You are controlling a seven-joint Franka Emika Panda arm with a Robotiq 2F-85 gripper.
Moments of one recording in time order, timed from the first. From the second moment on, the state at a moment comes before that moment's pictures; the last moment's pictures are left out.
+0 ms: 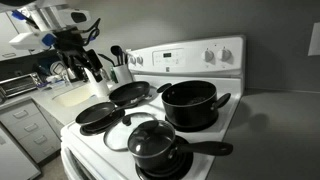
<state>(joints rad) 0.10 -0.44 0.14 -2.31 0.15 2.09 0.22</state>
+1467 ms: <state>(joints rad) 0.16 -0.41 0.08 -2.31 0.12 2.08 -0.18</state>
